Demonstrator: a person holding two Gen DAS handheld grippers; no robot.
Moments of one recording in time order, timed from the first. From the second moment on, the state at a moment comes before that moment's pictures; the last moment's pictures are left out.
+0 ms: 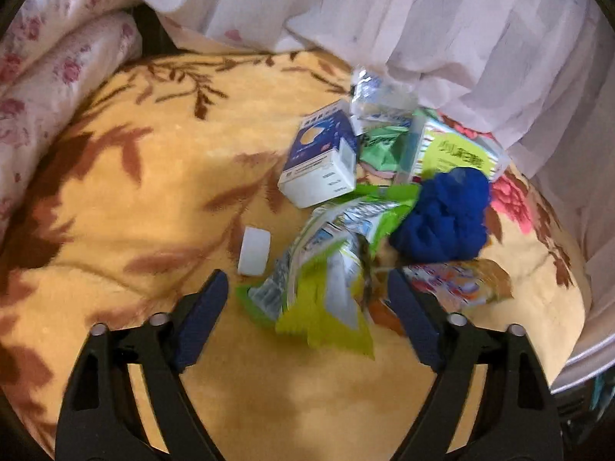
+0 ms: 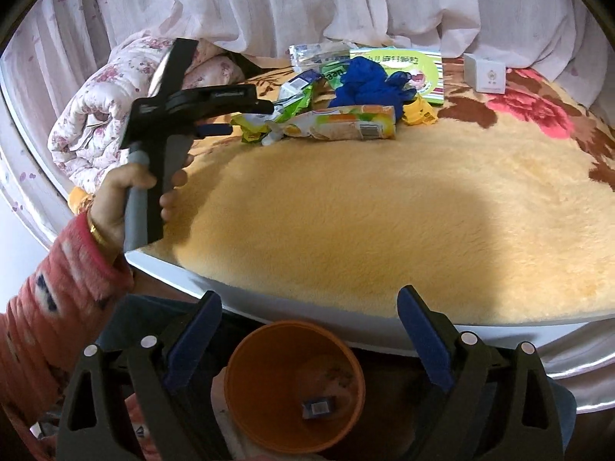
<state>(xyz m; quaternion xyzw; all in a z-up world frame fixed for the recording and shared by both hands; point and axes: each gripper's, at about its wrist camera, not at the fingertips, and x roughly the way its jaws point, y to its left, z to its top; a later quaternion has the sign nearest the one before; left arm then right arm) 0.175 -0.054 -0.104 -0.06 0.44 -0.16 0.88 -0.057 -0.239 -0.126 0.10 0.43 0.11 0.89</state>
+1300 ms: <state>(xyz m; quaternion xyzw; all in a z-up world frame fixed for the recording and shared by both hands) 0.034 0.082 -0.028 -0.17 0.36 -0.22 0.89 0.039 -0.231 -0.103 -0.01 0.38 0.07 0.92</state>
